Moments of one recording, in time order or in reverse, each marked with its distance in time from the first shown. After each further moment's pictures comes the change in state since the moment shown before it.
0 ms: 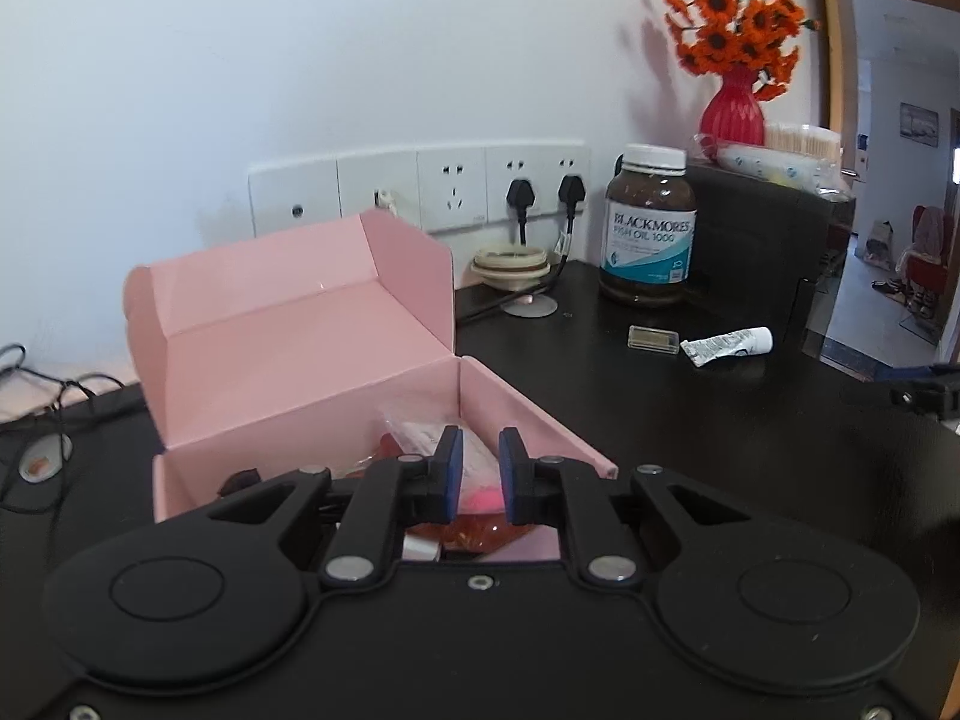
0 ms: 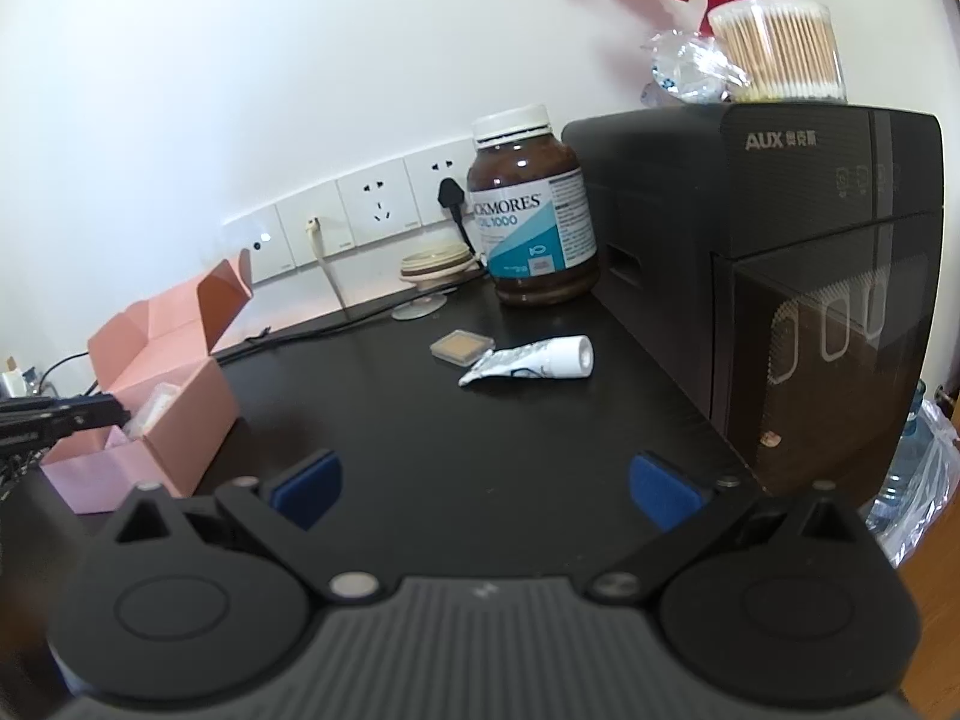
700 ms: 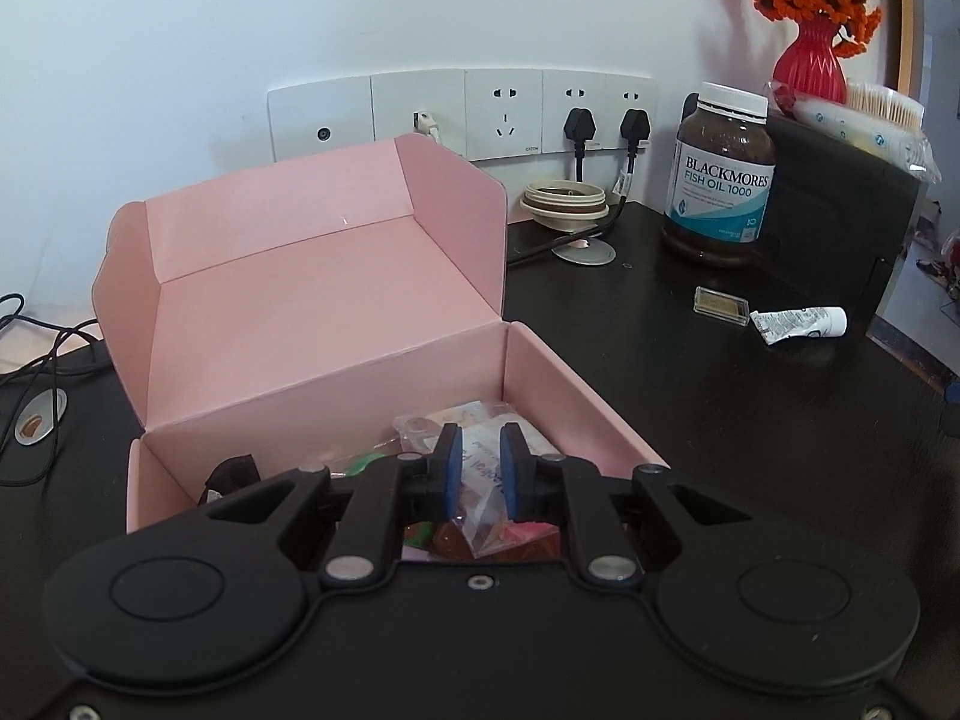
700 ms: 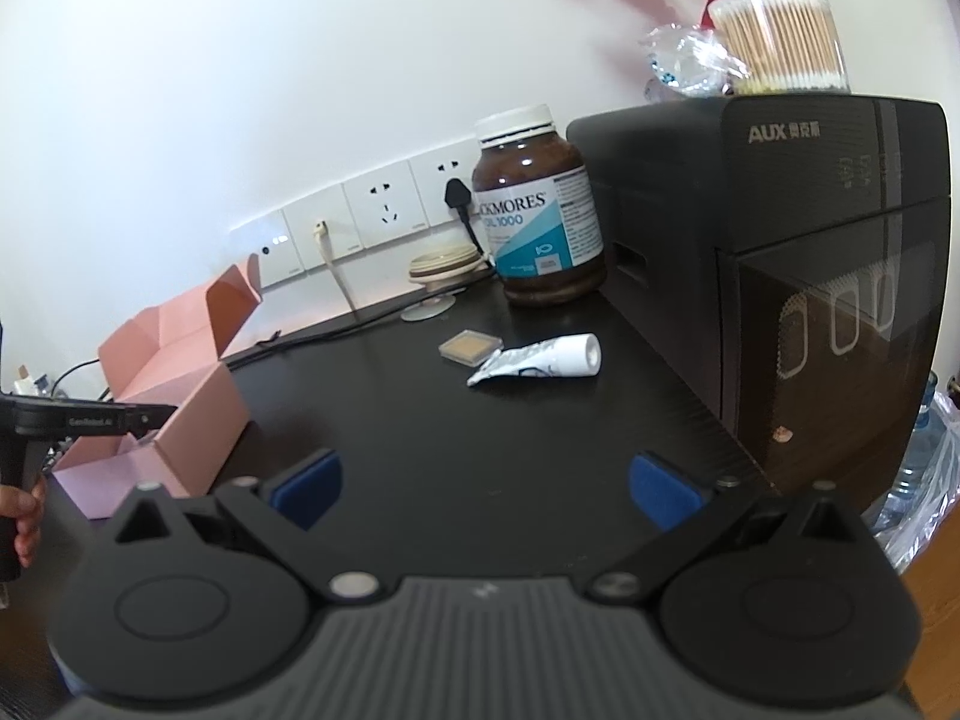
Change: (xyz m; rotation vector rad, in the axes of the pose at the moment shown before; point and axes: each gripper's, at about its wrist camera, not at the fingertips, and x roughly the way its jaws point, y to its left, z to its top) left arm 0.043 0.004 0.011 -0.035 0.142 0.080; right arm 0.002 -0.002 0.000 0.016 0.003 0.026
